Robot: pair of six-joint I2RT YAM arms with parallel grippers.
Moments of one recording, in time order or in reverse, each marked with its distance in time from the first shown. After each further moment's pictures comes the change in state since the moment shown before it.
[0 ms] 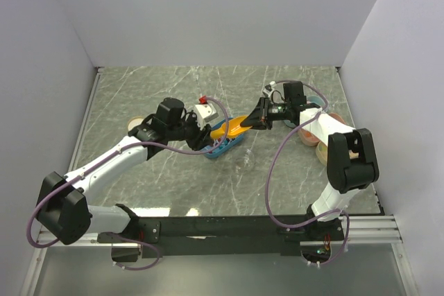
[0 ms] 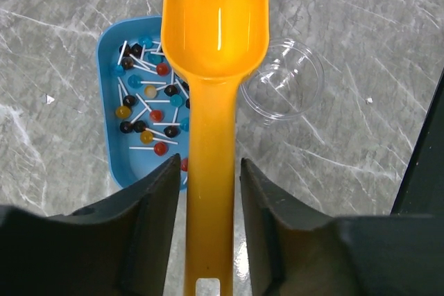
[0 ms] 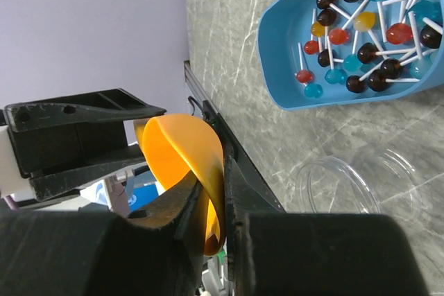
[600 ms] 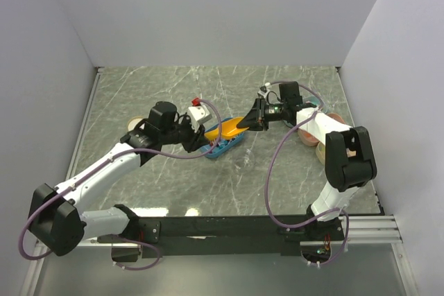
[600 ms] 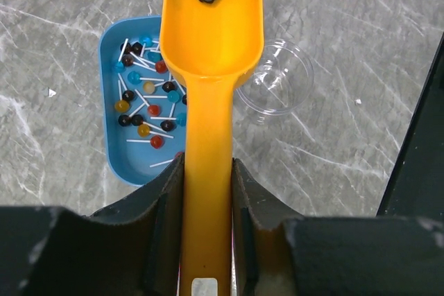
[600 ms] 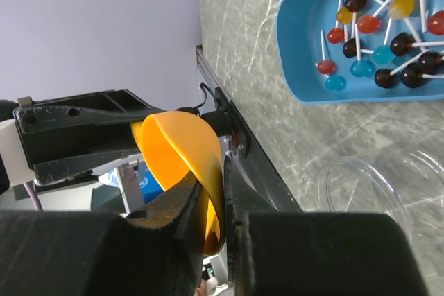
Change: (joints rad) left arm 0.022 -0.093 -0.057 0.009 0.009 -0.029; right arm 0.022 0.023 0.010 0.007 -0.045 0.021
